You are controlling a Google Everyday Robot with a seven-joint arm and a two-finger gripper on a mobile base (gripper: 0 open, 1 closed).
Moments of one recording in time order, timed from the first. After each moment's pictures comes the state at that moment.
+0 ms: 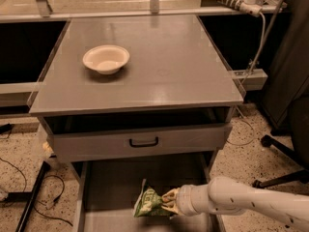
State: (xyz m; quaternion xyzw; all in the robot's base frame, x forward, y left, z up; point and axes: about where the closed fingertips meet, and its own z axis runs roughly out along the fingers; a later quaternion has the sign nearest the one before) arm 0.437 -0.044 0.431 -0.63 0.67 0.20 0.34
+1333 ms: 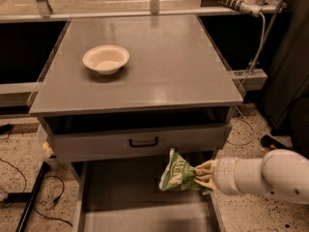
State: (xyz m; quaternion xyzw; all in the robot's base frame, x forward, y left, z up) arm 0.441 -0.139 0.635 -0.62 0.69 0.08 0.37
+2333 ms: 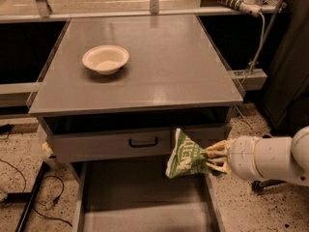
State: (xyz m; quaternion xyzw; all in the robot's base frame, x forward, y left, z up) arm 0.437 -0.155 0.739 -0.64 0.67 0.03 0.38
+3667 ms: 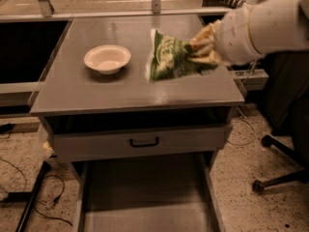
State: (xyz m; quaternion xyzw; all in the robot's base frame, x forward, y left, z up) arm 0.556 -0.100 0.981 -0.70 0.55 -0.06 0.45
